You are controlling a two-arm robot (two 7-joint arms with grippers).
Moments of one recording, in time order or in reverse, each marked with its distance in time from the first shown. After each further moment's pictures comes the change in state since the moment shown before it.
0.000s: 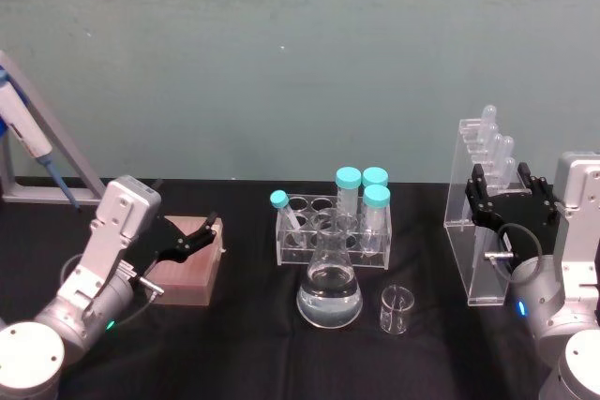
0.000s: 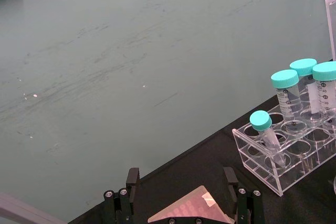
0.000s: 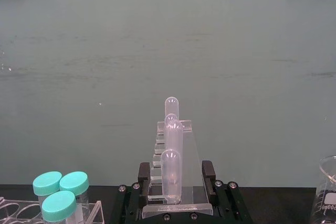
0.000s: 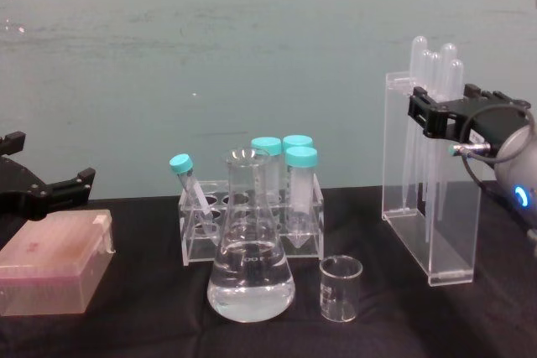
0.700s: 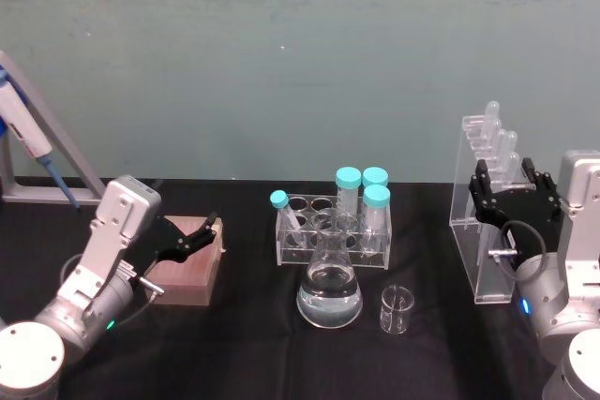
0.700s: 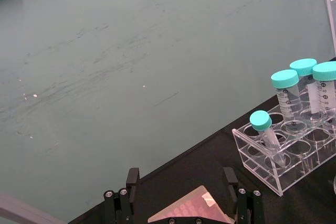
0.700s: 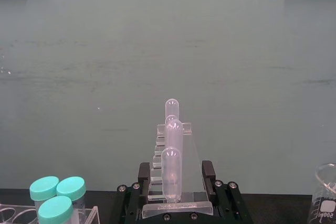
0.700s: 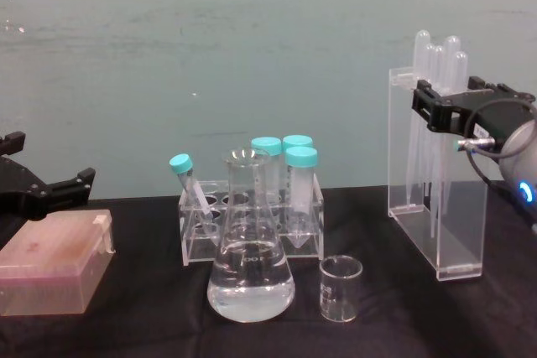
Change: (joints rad) left arm 0.000 0.000 0.000 0.000 0.000 0.000 0.000; right arm 0.001 0.008 0.000 -0.002 -0.005 -0.018 -0.001
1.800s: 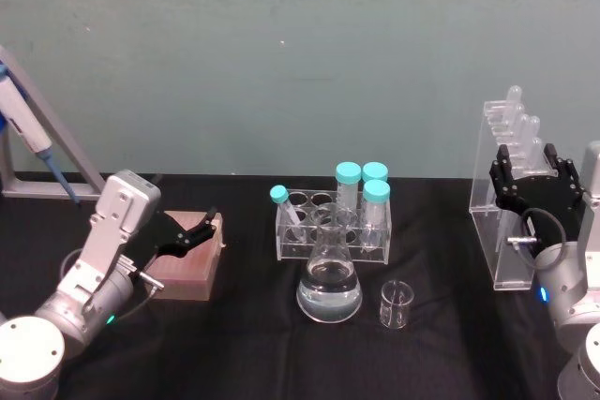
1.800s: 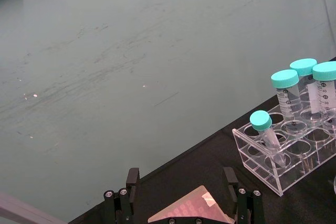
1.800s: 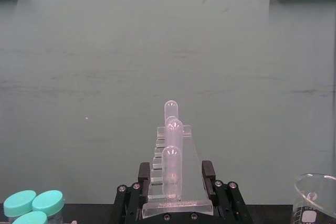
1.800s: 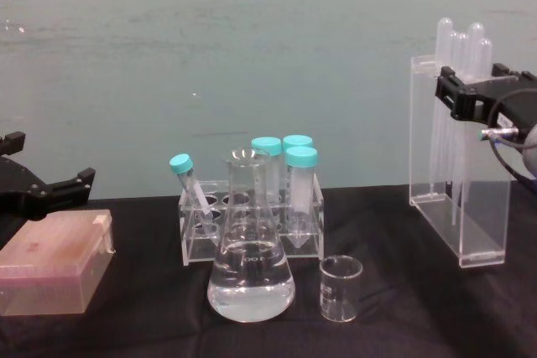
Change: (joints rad) left arm 0.000 0.000 0.000 0.000 0.000 0.000 0.000; right arm 0.015 0.016 0.030 0.014 0.002 -0.044 -0.002
